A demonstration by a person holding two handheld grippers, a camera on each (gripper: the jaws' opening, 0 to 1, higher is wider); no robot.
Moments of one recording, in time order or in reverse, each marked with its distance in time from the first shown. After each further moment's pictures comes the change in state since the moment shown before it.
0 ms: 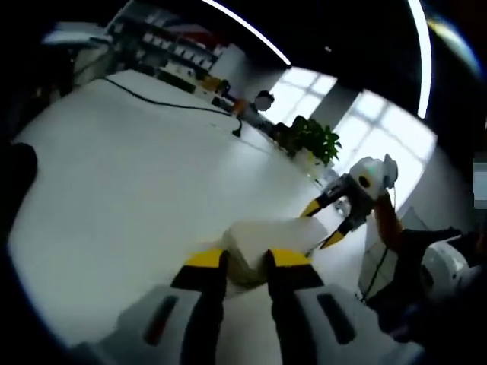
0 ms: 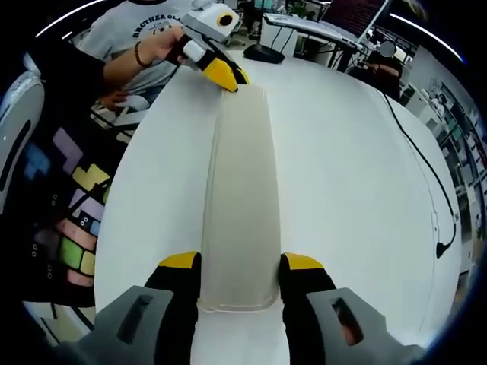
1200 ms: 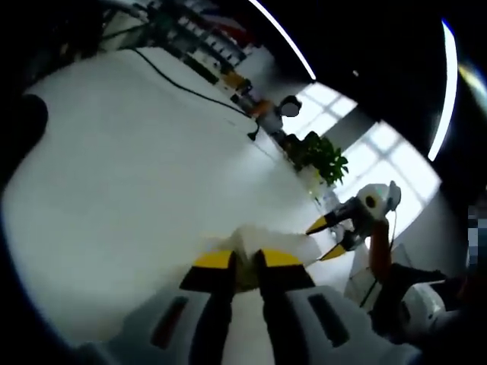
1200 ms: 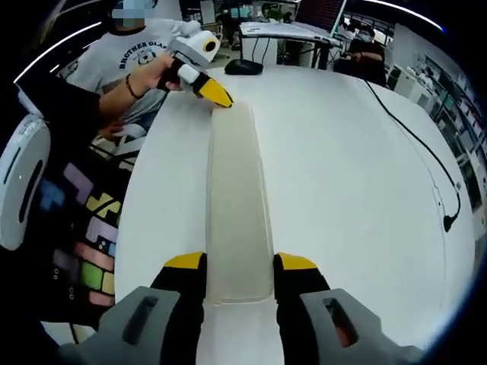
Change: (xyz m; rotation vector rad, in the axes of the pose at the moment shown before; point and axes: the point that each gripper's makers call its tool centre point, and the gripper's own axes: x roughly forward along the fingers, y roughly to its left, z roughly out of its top) left arm 0.002 0.004 0.005 -0.187 -0.014 0.001; right arm -0.015 -0.005 0.007 0.154 -0.062 0.040
